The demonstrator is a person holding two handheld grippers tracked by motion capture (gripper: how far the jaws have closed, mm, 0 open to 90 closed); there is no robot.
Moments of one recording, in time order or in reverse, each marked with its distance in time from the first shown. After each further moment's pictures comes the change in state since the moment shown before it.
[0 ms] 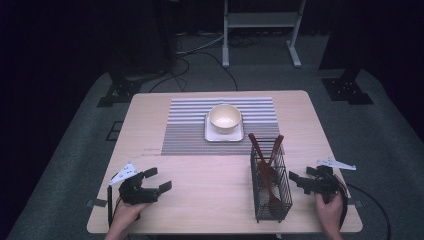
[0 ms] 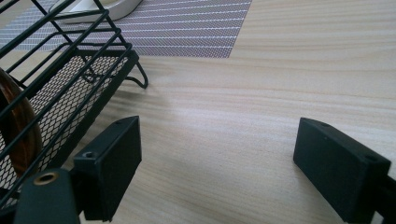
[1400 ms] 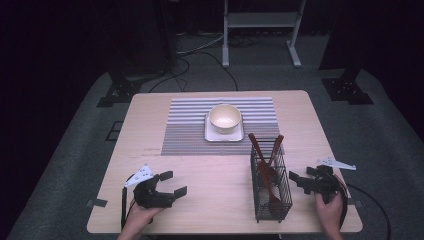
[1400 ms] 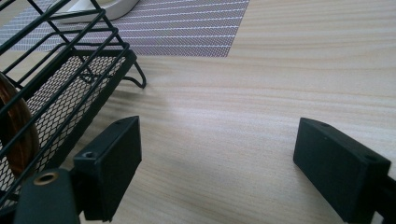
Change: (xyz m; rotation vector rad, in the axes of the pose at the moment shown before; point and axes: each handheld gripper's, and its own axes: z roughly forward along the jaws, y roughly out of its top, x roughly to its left) left arm -0.037 0.004 0.024 0.035 -0.092 0.019; right arm -0.001 0.000 0.001 0.002 -0.005 0.004
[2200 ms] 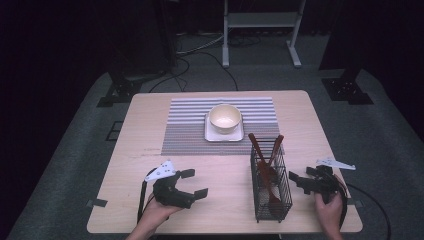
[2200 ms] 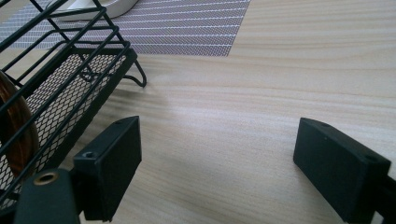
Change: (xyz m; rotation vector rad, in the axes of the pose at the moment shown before) left arm -0.039 0.029 0.037 0.038 -0.143 0.063; right arm 0.001 0.000 0.000 0.003 -0.001 -0.007
